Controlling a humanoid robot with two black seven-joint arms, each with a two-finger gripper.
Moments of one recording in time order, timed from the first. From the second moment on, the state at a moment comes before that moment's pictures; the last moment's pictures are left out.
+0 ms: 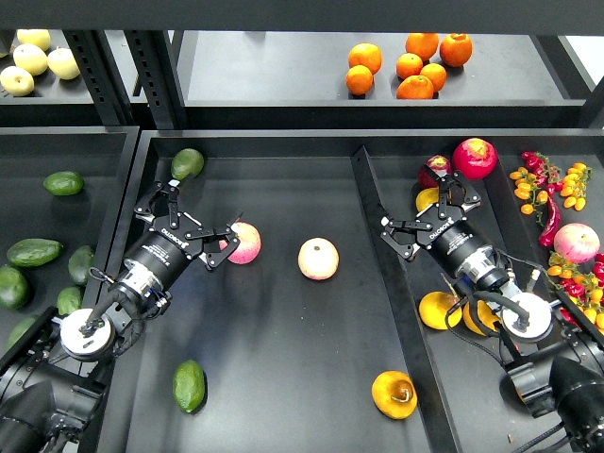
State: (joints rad) left arm -0.25 0.00 -1.34 -0.93 0.03 -0.49 0.22; right arm 0.47 0.01 1.30 0.64 -0.18 0.58 -0.17
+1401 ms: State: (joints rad) left arm -0.62 0.47 -0.59 -0.98 -0.01 -0.49 0.49; right arm 0.47 0.02 1.30 0.66 -0.18 0.58 -0.17
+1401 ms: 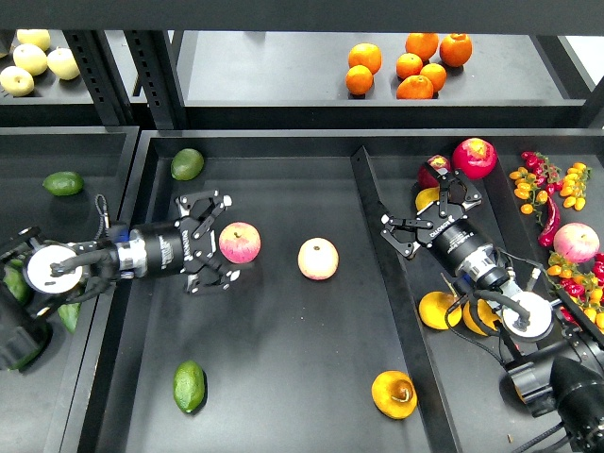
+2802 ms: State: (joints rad) left arm -0.59 0.50 -0.23 -1.05 0.53 -0.49 0.49; right arm 0.45 0.01 1.30 0.65 -0.18 0.58 -0.17
